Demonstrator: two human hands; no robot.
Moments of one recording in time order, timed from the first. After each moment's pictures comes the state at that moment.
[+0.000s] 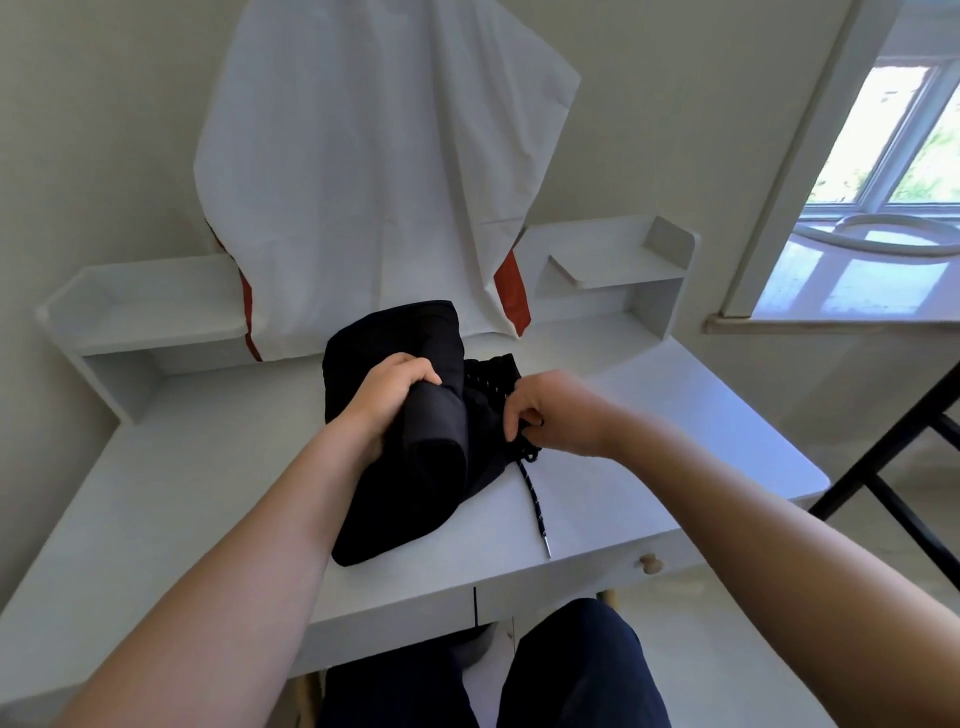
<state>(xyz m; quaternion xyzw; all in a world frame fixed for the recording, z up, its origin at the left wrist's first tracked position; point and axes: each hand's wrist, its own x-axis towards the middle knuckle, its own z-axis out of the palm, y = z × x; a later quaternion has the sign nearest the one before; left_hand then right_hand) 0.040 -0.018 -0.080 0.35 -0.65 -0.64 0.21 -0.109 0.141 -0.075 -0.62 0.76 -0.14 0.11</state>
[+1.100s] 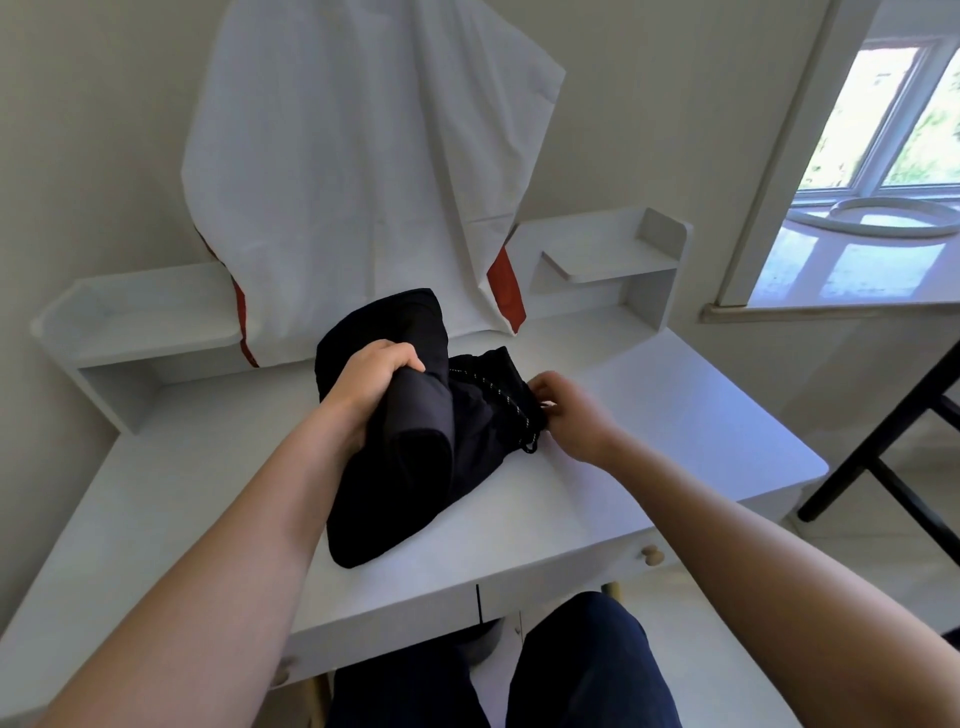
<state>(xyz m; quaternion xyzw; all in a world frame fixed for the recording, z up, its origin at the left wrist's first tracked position) 0.046 -0.020 -0.058 0.38 -0.67 -0.60 0.21 -0.126 0.137 -0.135 -0.37 0.76 -0.48 0.23</state>
